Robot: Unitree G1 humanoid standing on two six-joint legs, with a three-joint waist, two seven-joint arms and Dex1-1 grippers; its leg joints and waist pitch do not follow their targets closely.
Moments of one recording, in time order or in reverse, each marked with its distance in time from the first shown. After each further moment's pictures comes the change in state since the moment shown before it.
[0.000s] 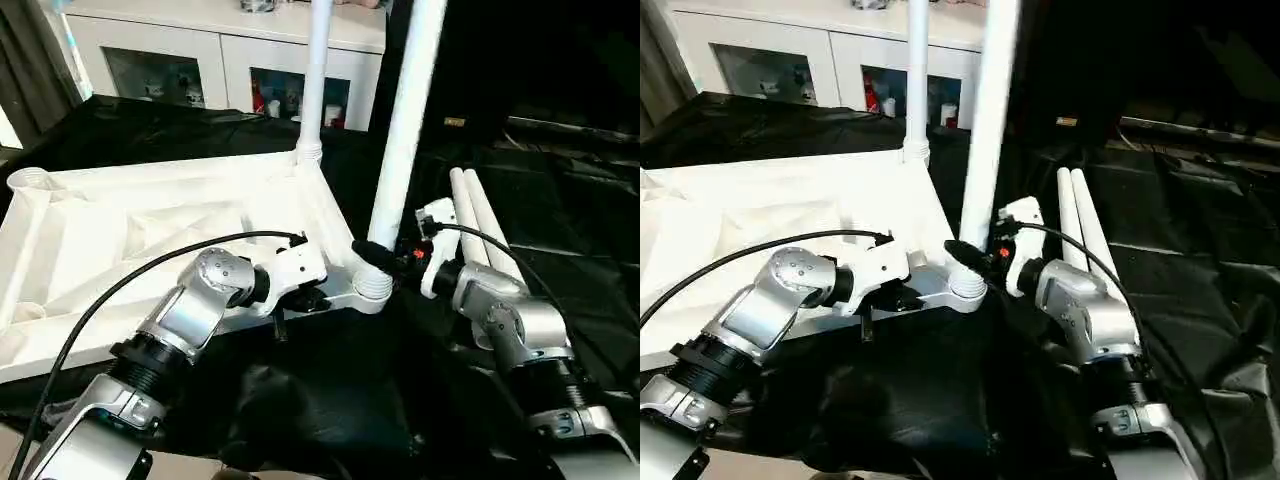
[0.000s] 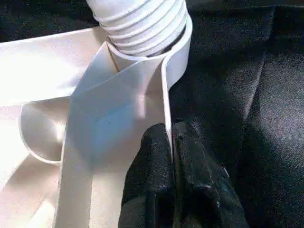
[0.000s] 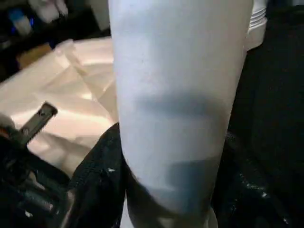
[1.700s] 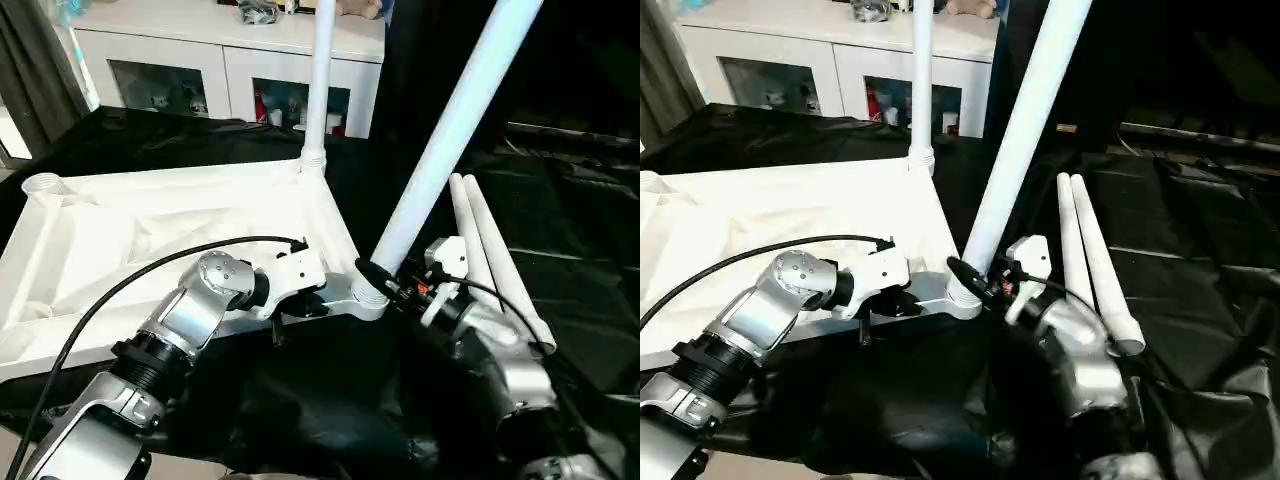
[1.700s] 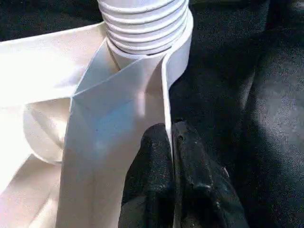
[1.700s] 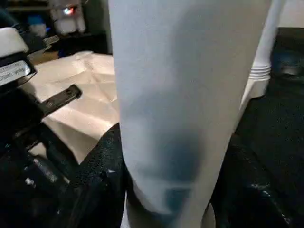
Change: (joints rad) left arm -0.010 0.008 -0.024 0.053 -0.002 -0.050 -0.006; right arm 0.116 0.012 0.057 0.073 -0.120 -0.443 0.134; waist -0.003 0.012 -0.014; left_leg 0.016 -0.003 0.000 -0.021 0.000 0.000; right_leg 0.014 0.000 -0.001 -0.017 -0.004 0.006
